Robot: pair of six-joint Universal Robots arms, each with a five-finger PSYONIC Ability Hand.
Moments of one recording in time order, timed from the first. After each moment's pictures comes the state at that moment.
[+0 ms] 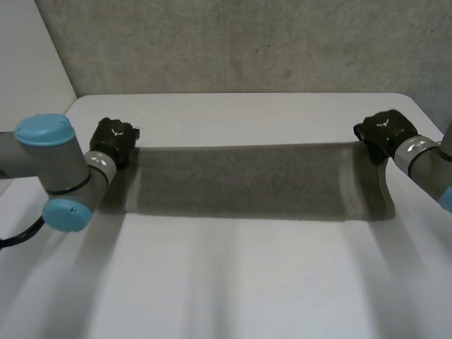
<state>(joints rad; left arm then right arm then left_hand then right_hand) 4.46 -2.38 -1.15 3.38 -1.50 3.71 1.68 -0.87 1.12 0.00 1.31 2.48 1.16 1.22 1.22 1.22 1.02 1.32 1.34 1.34 1.34 1.18</state>
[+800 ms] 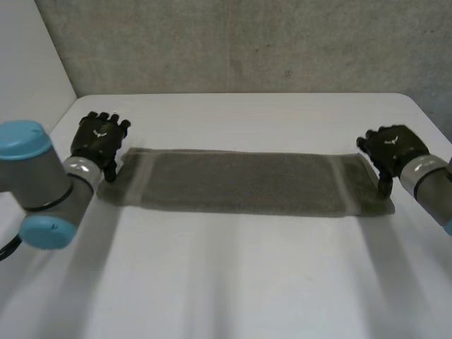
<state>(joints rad) 4.49 -2.15 -1.47 3.49 -1.51 3.63 1.70 -1.10 1.43 0.01 1.42 2.50 0.17 0.17 0.17 0.17 0.03 0.23 0.24 0.24 0.26 0.06</state>
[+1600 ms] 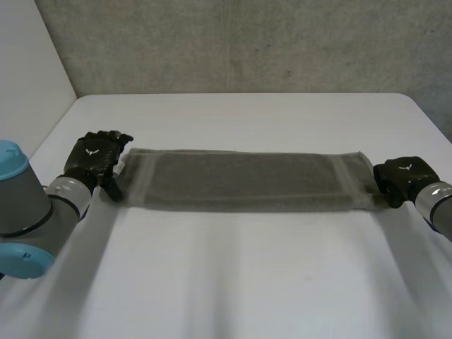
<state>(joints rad) 4.54 -2.02 -1.69 3.54 -1.39 3.38 1.54 -1.00 1.55 -0.12 1.28 2.58 0.17 0.17 0.17 0.17 0.03 1.30 1.33 1.33 1.33 1.16</state>
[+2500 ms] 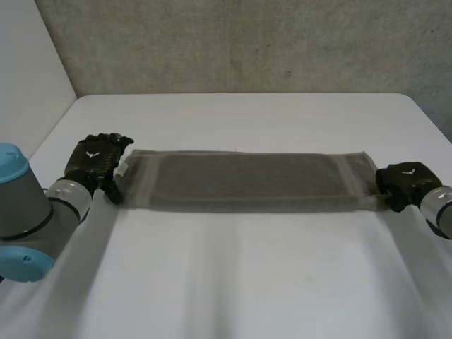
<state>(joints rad) 4.54 -2.02 -1.71 3.54 -1.39 3.38 1.49 -0.96 1.53 -0.12 1.21 2.59 0.17 0.17 0.17 0.17 0.03 1.31 1.29 1.33 1.33 1.14</state>
